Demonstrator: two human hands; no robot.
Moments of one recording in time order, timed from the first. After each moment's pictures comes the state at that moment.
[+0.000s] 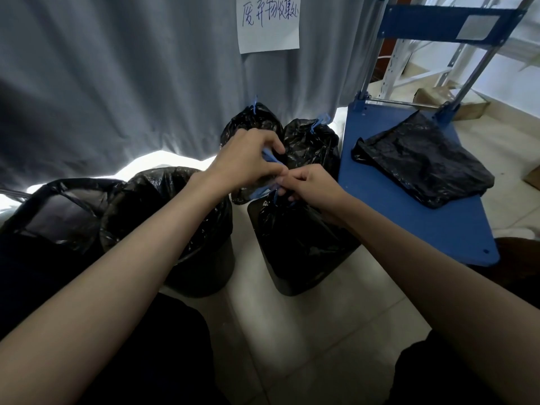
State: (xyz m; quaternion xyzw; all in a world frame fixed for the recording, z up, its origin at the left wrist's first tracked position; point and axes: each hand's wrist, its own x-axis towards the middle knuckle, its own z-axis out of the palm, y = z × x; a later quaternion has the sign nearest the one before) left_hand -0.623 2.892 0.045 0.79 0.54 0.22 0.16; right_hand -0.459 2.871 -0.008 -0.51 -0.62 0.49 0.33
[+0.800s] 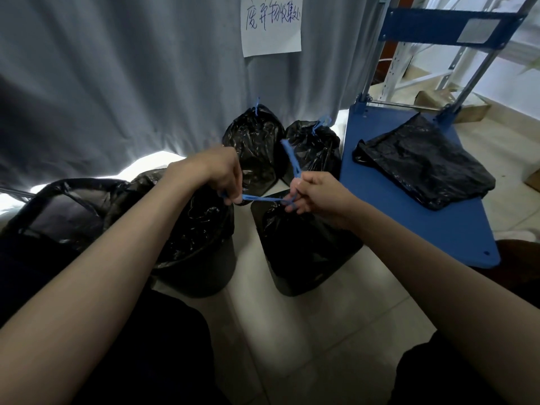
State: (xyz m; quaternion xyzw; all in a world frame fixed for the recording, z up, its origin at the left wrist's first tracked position) left_hand -0.667 2.908 0.048 0.76 0.59 -0.08 0.25; right_hand -0.451 2.865 -0.011 -0.52 -0.54 0.57 0.32
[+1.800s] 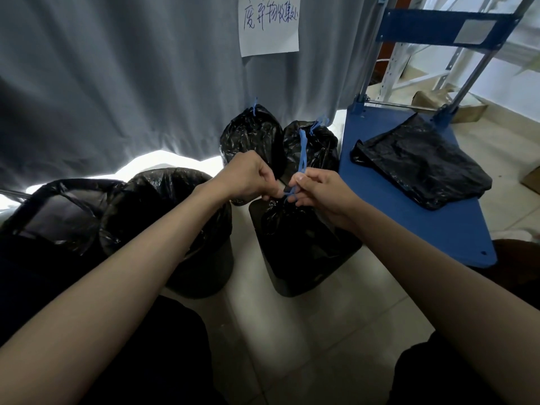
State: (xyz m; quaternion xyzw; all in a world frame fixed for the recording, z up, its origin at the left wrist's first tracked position) left_hand -0.631 2.898 0.015 0.78 0.52 0.16 0.32; right_hand -0.441 2.870 -0.019 -0.48 -0.52 0.58 0.40
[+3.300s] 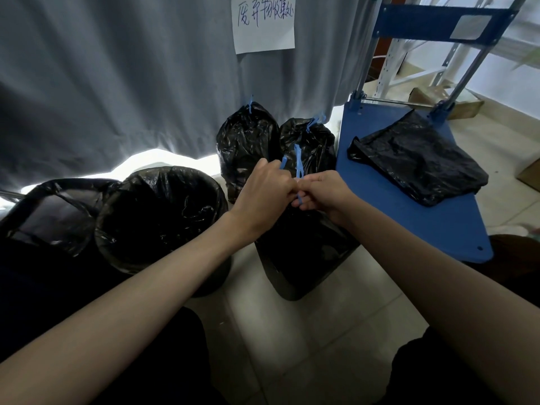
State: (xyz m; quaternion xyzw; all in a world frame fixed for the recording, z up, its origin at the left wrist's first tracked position) left_hand -0.587 2.859 -0.011 0.88 0.42 0.20 -0.11; right_hand -0.441 2.871 -0.018 -0.59 -0.43 0.57 0.37
